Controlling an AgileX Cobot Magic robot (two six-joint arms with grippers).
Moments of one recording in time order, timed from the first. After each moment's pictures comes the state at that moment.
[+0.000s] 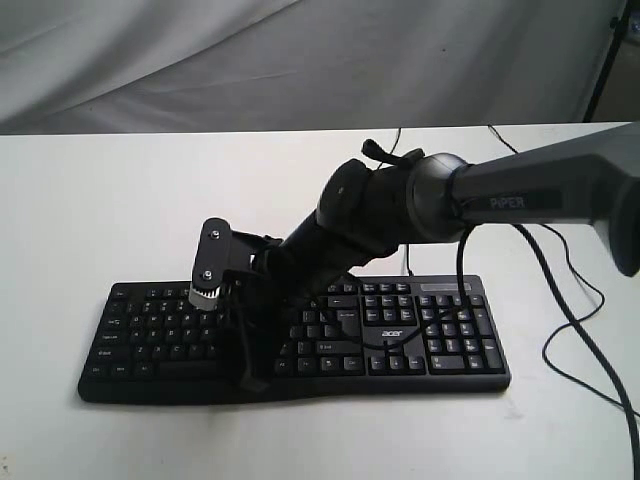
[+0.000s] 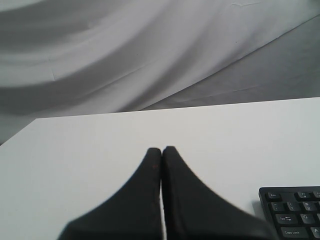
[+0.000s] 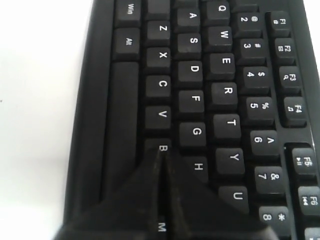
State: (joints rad) left arm 0.13 0.00 -0.01 0.03 0.19 0.09; right arm 0.42 2.17 -1.40 0.90 0.64 -1.57
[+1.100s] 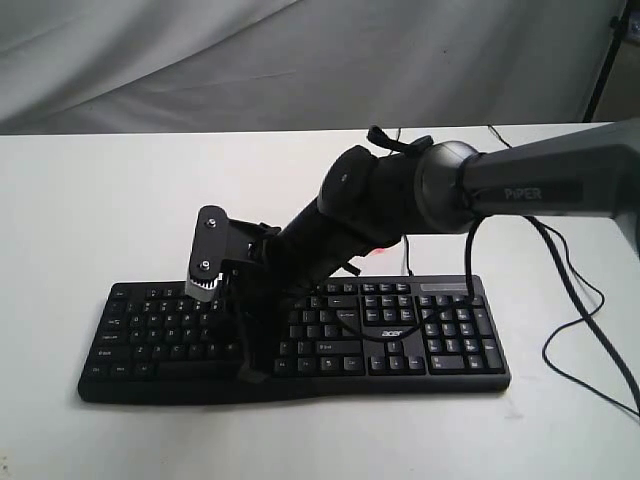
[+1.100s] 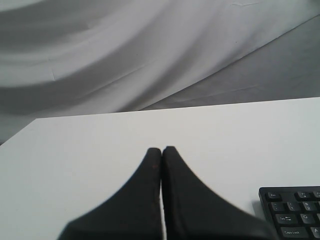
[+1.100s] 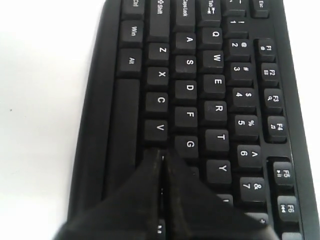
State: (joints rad) left arm 0.13 0.00 -0.01 0.03 0.19 0.09; right arm 0.42 2.14 -1.40 0.91 0.65 -1.59
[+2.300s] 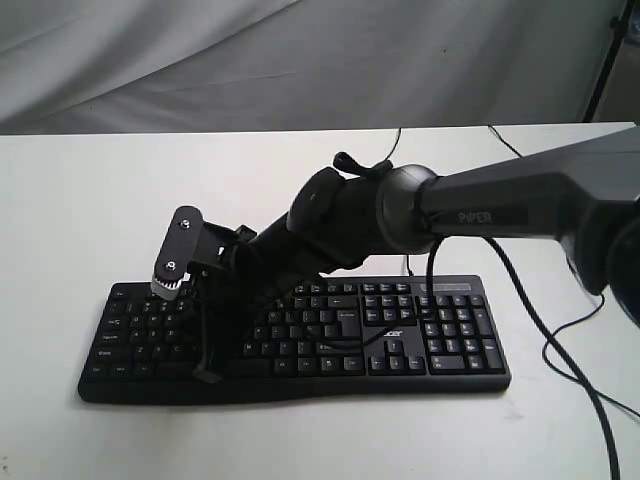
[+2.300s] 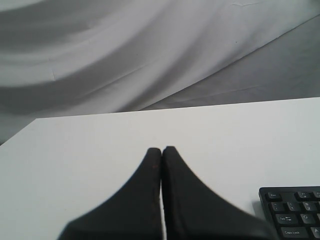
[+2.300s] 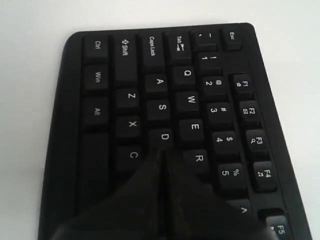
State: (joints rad) left arm 0.13 0.00 -0.01 0.03 0.19 0.09; right arm 0.48 2.21 -1.45 1.03 0.52 -1.59
